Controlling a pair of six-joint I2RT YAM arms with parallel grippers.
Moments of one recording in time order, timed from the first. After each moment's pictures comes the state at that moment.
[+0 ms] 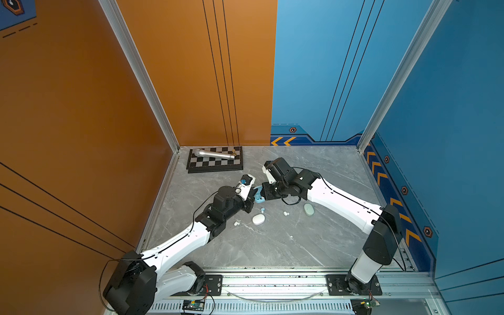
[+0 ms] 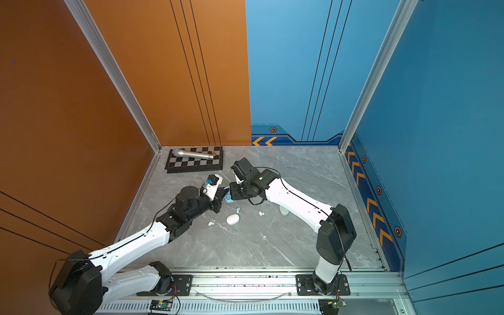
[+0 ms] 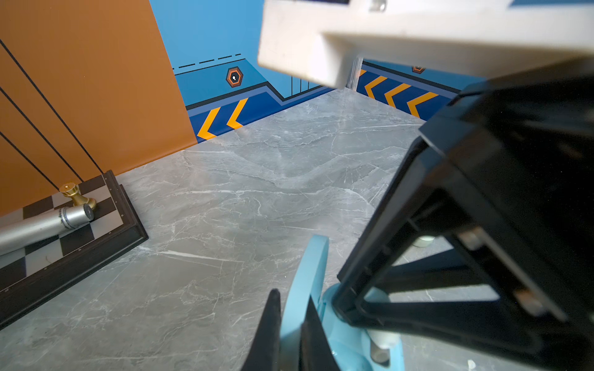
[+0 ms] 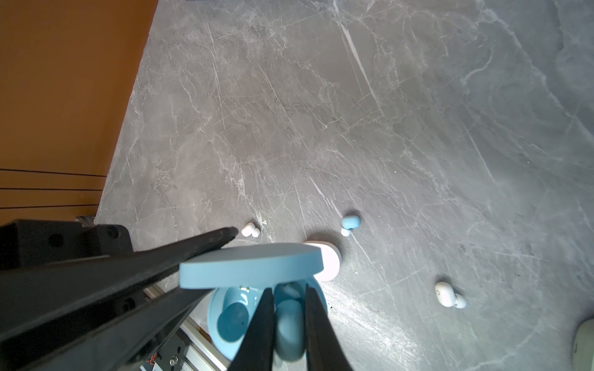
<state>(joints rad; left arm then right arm) -0.59 1.14 0.61 0.24 0.08 0.00 0.81 1.71 1.56 -0.76 -0.12 0.55</state>
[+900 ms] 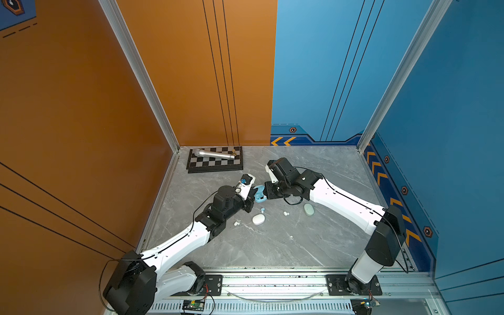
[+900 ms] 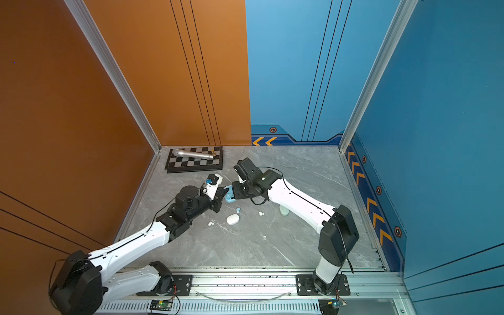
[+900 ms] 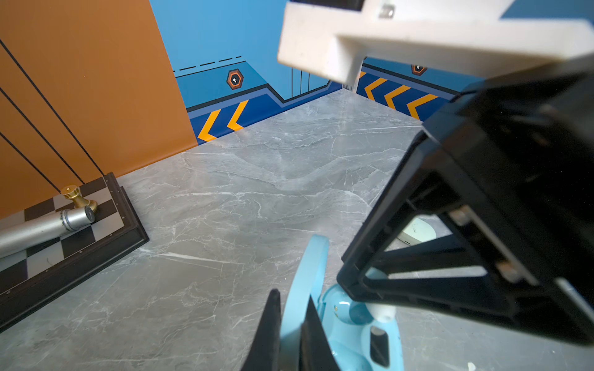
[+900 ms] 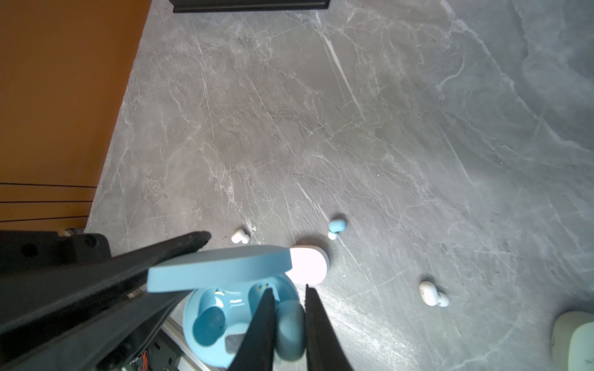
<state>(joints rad) -0.59 1.14 0.62 0.23 0.08 0.00 0.79 1.69 1.52 -0.74 -0.09 0.55</state>
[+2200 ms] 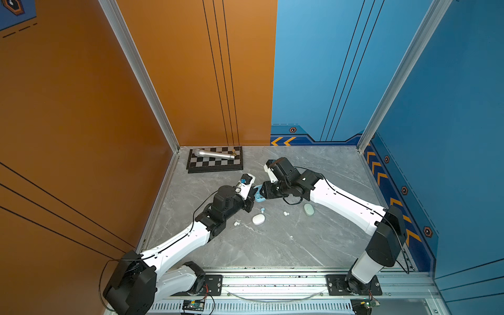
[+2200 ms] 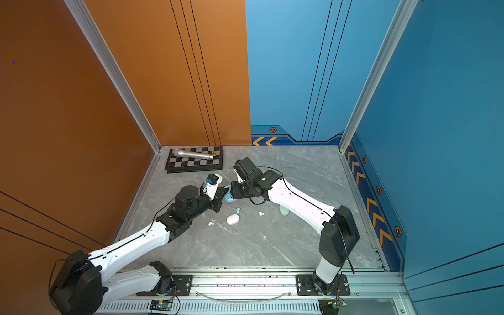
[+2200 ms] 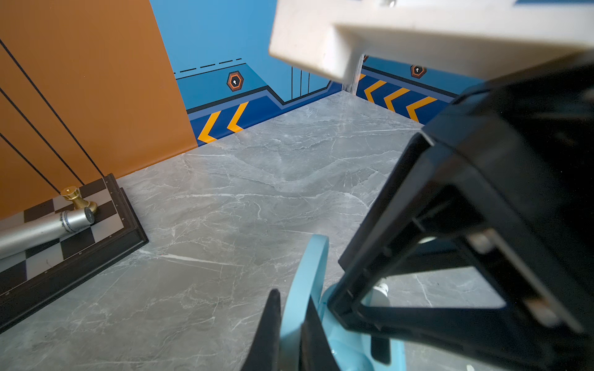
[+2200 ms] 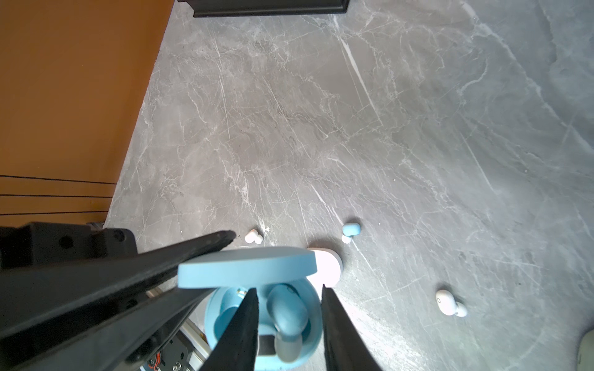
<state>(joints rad) -0.59 1.14 0.62 0.24 0.08 0.00 0.79 1.68 1.52 -0.71 -0.13 0.55</state>
